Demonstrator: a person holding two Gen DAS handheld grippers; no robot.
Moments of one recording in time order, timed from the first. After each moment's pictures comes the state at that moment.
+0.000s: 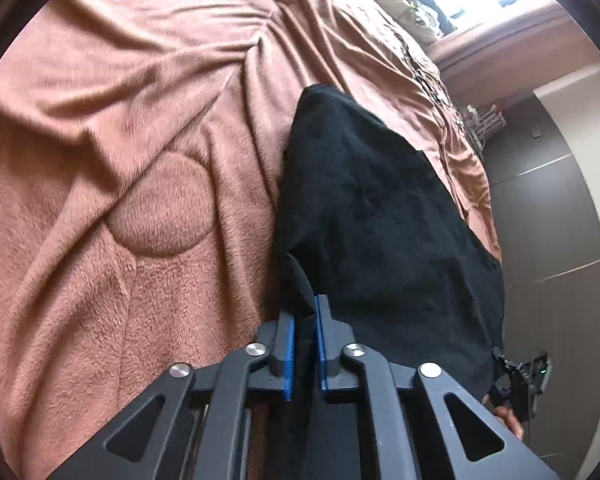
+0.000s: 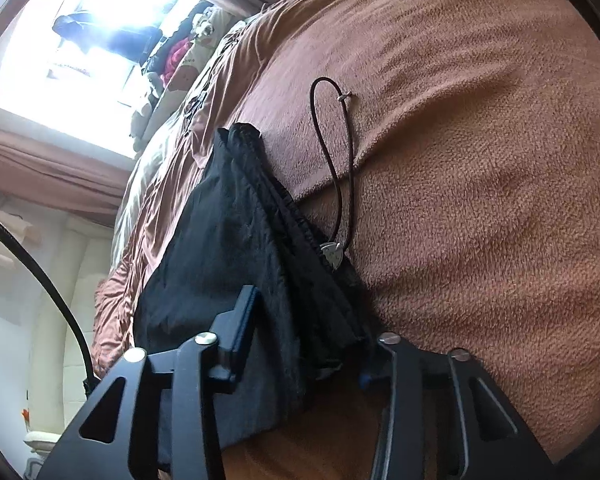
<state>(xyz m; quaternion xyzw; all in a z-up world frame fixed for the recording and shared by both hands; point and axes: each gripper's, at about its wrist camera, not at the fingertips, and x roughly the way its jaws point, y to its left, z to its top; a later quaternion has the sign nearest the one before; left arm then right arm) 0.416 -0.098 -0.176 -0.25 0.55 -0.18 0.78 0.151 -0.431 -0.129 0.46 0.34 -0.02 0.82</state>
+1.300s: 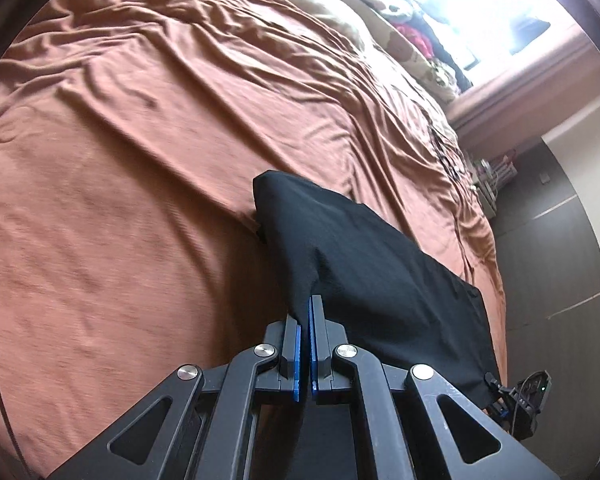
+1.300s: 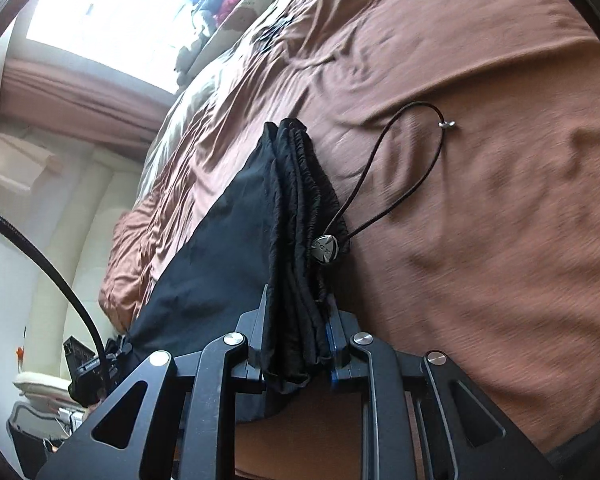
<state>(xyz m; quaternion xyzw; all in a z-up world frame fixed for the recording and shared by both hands) 0.388 0.073 -0.107 -0.27 0.50 -0.12 0.82 0.226 -0.320 -0.113 0.41 0.38 0.07 0.83</state>
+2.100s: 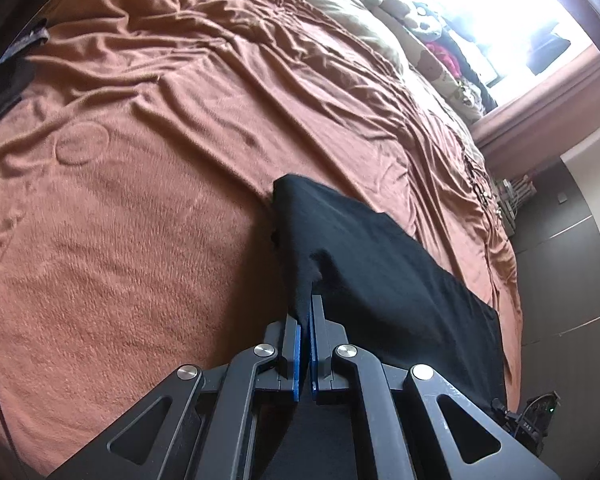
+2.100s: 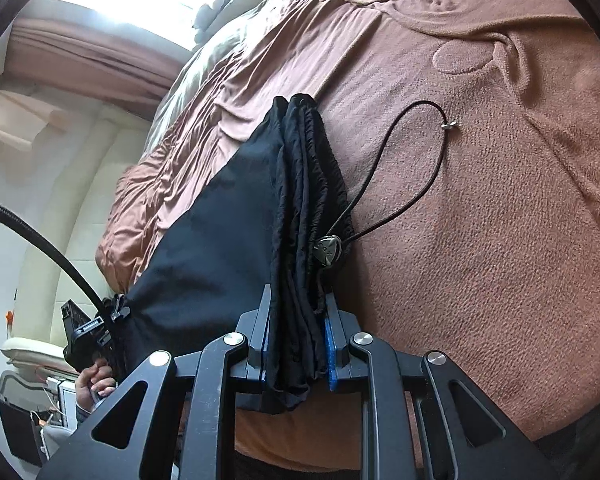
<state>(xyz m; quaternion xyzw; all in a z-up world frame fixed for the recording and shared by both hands) 0.397 0.167 -0.119 -0.27 0.50 -0.08 0.82 0.266 -0.279 -0.123 0.37 0.42 0.11 0.82</state>
